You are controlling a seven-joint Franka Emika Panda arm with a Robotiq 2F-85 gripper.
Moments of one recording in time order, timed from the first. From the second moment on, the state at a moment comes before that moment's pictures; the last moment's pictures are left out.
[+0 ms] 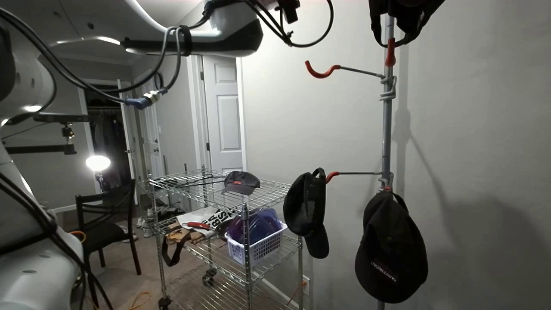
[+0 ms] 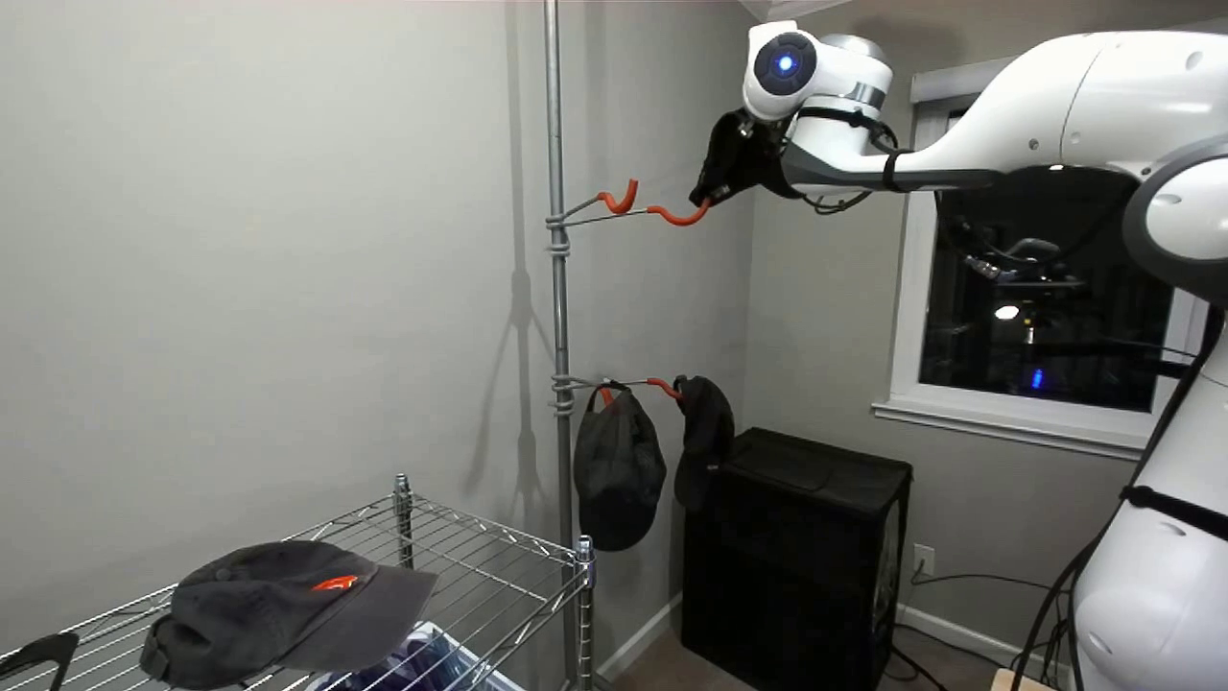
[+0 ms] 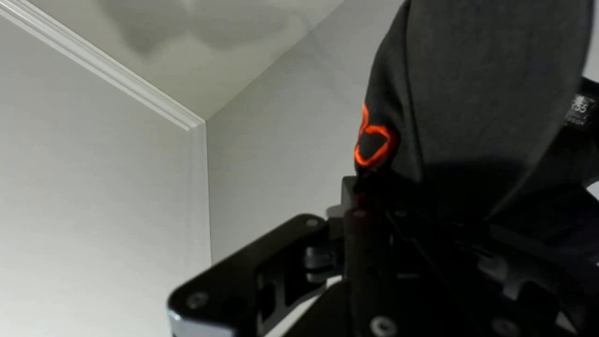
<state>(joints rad) -0.11 -0.24 -0.05 -1.52 -1.50 2.32 0.45</state>
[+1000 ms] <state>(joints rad) -0.10 -0.39 -0.03 -1.61 -1.51 2.32 0.29</state>
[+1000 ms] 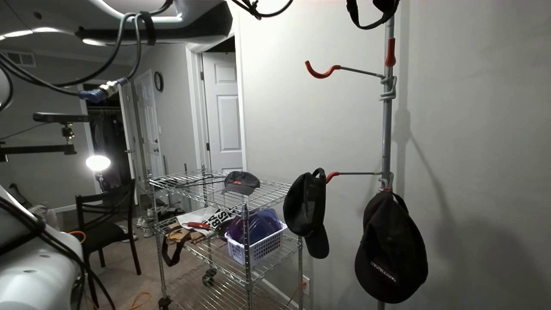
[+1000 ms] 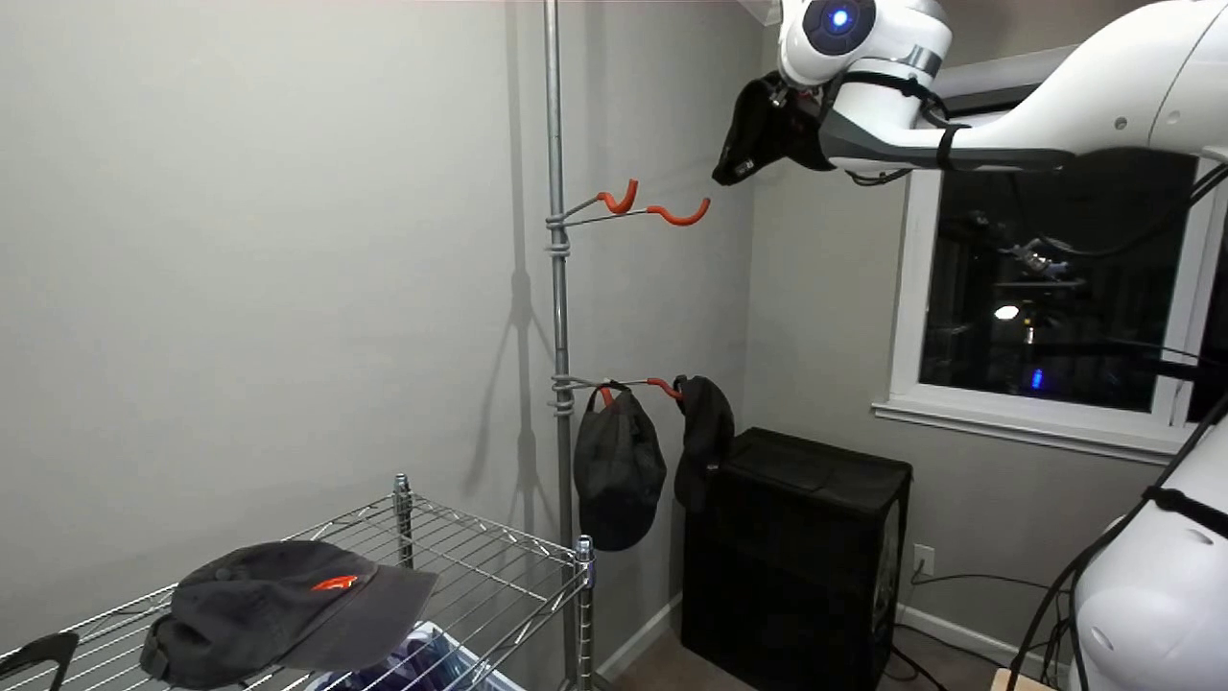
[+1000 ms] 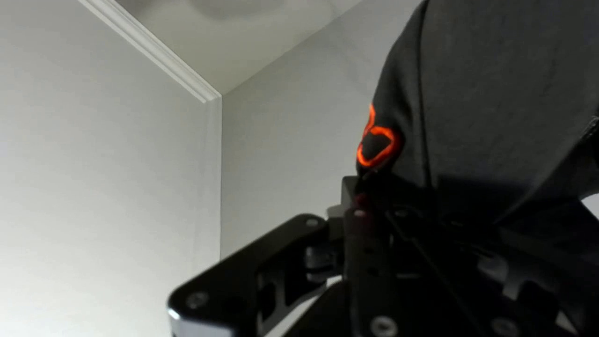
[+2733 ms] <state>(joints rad) -0.10 -0.26 -0.05 -1.60 -1.77 2.32 0.77</state>
